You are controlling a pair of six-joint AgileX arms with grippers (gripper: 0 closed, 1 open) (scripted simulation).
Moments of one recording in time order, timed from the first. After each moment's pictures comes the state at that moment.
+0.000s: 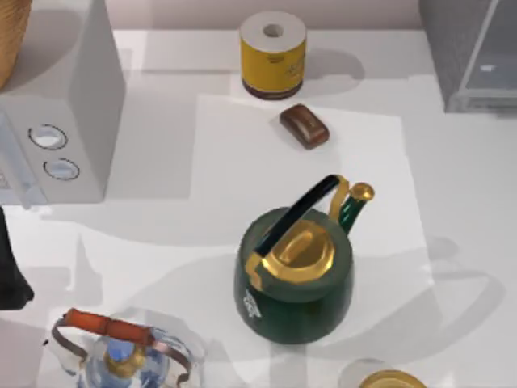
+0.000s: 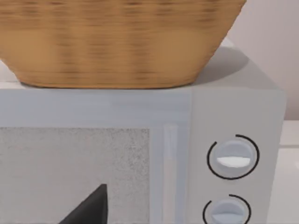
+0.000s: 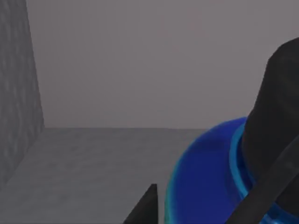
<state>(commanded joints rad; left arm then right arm) 0.00 0.00 0.00 0.00 0.00 0.00 -0.26 2.17 1.07 1.08 -0.25 0.01</state>
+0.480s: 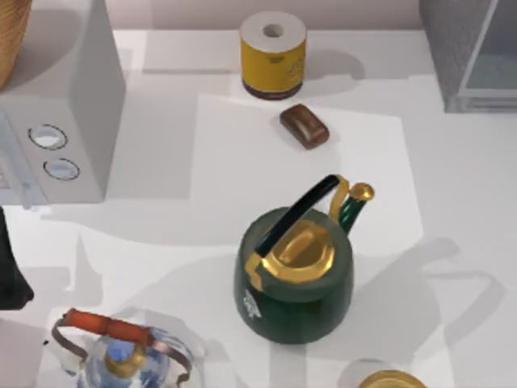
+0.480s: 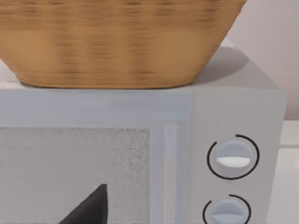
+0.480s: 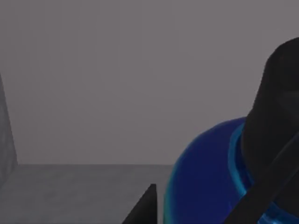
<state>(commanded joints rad) 0.00 0.00 0.00 0.00 0.00 0.00 -0.23 2.35 1.42 0.91 -0.21 0.01</state>
